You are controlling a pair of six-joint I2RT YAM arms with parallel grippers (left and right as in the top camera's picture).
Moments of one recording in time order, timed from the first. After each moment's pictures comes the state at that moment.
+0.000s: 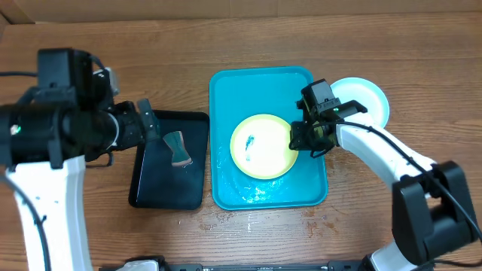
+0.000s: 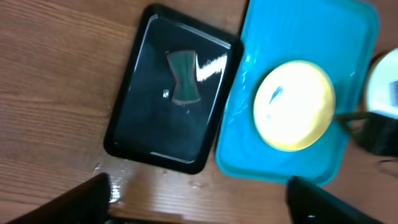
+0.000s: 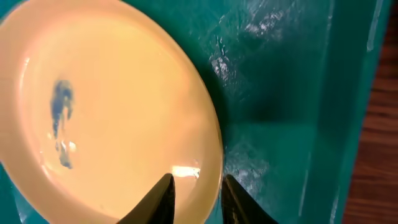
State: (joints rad) left arm 0.03 1.41 1.85 -1.65 0.12 -0.29; right arm 0.36 1.75 1.15 -0.73 -0.19 0.35
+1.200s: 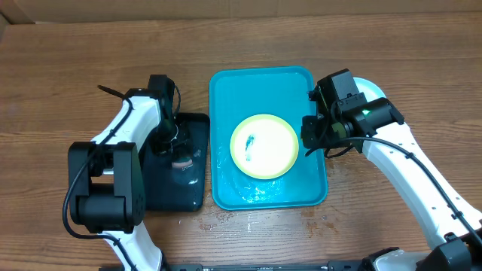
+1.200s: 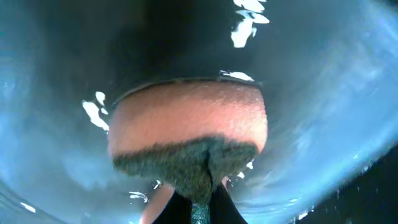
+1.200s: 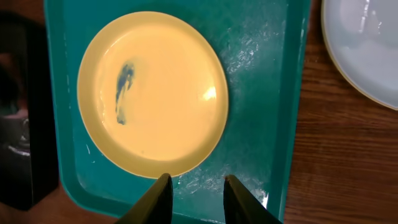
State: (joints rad) left arm -0.05 1.95 1.28 -1.00 0.09 -0.46; right arm 0.36 1.52 1.24 -0.97 -0.16 0.35
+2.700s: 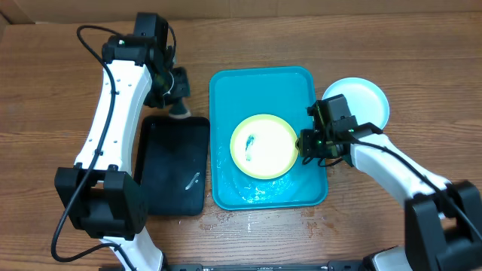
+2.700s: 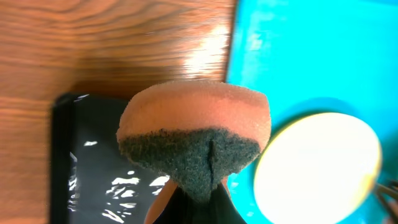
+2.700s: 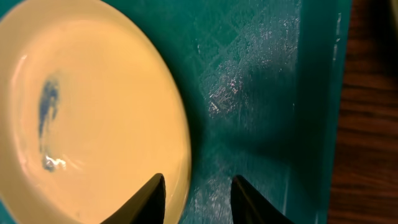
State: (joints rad) left arm -0.10 1.91 1.83 -1.27 0.11 -0.28; right arm 0.31 1.66 0.91 -0.45 -0.23 0.33
